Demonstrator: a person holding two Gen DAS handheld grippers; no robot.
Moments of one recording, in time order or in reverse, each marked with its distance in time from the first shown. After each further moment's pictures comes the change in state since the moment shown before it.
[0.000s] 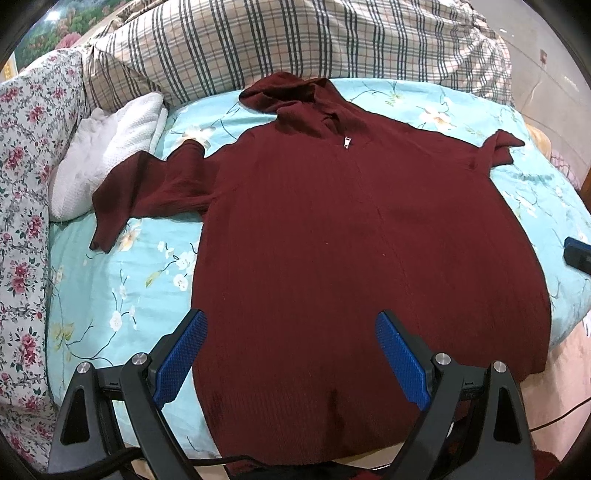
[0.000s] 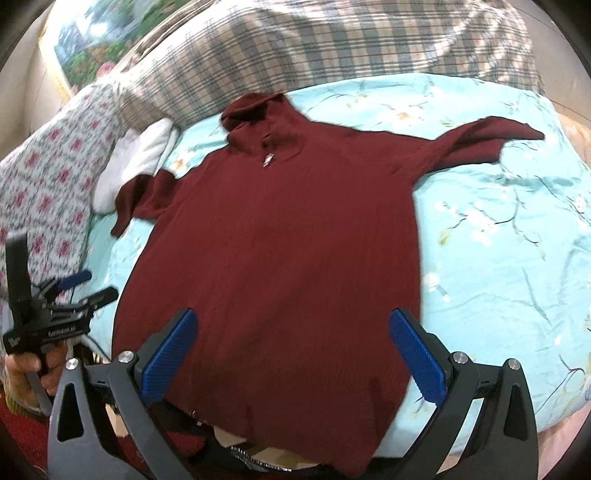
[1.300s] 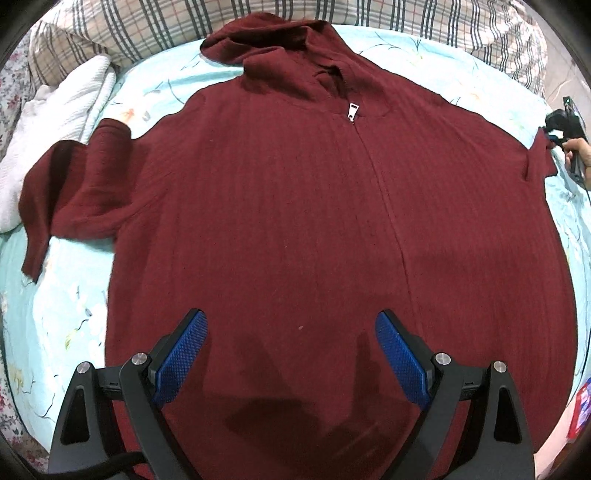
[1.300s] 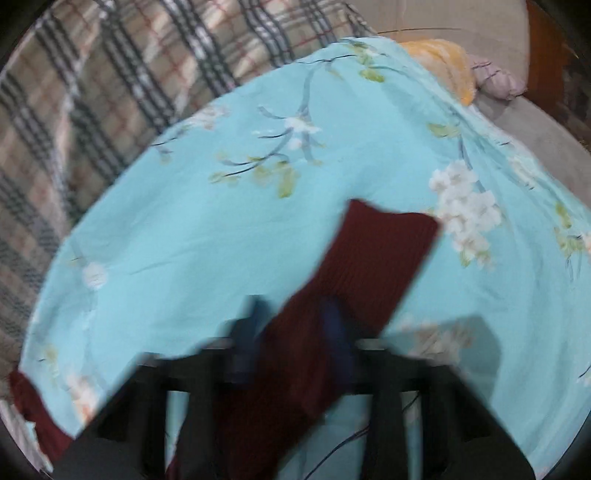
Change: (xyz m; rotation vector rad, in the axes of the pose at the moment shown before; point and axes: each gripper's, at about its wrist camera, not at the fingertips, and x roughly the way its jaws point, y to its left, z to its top) left arm 0.140 -0.029 0.074 -0.013 0.210 -0.028; right arm 0.140 -0.413 0.288 0.603 -0.074 -0.535
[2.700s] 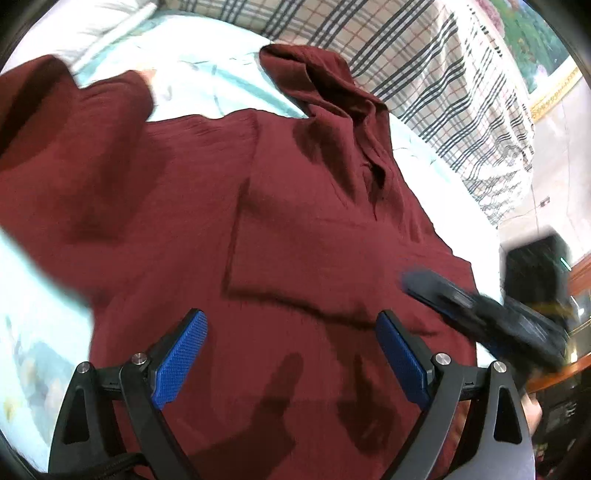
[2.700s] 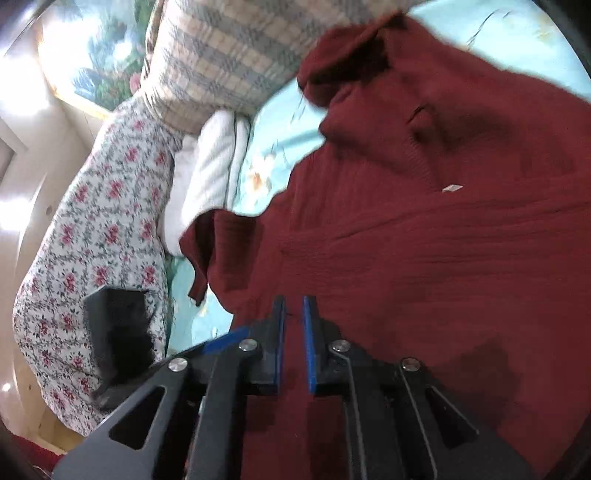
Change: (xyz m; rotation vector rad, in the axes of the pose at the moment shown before) left arm 0.044 0.114 0.059 -0.356 -0.100 -0.478; right arm -0.143 0.303 -0.393 -0.510 0.481 0.960
